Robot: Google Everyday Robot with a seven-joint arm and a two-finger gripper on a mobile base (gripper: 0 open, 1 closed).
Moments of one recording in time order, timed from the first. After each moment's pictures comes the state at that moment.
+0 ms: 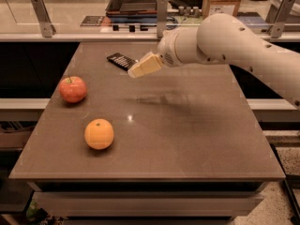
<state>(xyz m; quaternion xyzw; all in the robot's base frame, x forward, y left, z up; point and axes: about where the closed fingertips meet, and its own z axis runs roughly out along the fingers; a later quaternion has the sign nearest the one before) 0.683 -0.003 0.915 -0.43 0.73 0.12 0.51</state>
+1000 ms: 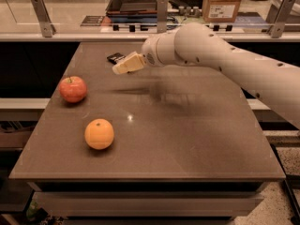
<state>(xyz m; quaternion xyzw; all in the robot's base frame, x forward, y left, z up) 0.723 0.046 0.892 -0.40 0.73 0.16 0.52</state>
